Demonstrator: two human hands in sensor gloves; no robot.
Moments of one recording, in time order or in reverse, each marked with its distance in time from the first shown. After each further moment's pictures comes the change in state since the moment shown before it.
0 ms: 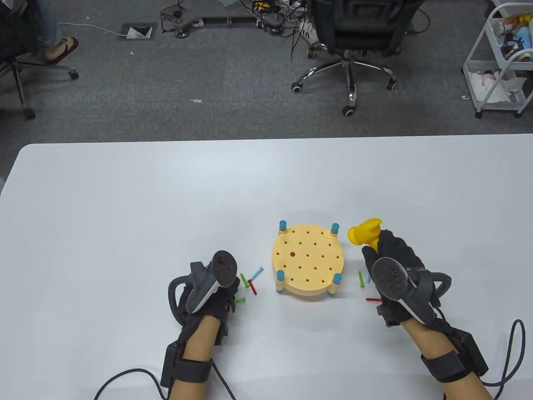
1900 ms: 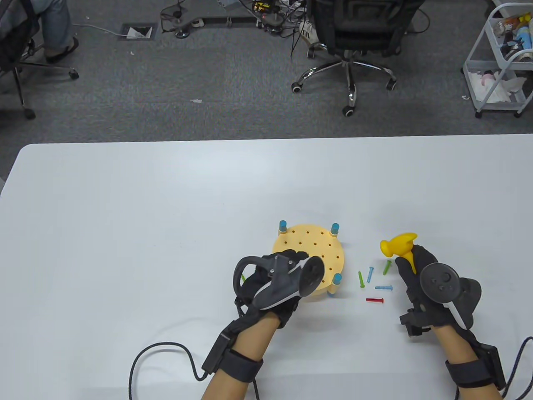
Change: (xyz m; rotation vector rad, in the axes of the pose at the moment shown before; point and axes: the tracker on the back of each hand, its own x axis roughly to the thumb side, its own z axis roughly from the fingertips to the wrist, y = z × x) left_hand 0.163 0.079 0.050 0.215 -0.430 -0.268; right_hand -0.086 0.056 0.009 0.096 0.123 -0.226
